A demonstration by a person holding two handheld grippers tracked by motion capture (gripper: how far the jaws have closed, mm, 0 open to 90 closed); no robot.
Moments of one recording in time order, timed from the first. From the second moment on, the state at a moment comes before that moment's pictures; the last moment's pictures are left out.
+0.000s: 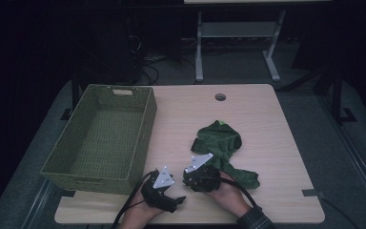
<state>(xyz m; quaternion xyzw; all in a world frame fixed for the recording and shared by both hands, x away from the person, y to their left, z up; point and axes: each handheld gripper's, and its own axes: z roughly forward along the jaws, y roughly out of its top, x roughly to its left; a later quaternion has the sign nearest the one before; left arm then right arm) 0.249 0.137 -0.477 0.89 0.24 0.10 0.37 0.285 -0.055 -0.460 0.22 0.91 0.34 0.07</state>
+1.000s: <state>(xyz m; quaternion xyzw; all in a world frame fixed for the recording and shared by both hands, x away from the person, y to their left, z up) 0.248 0.137 -0.477 0.89 0.24 0.10 0.38 0.281 -0.095 -0.429 0.24 0.87 0.43 0.02</state>
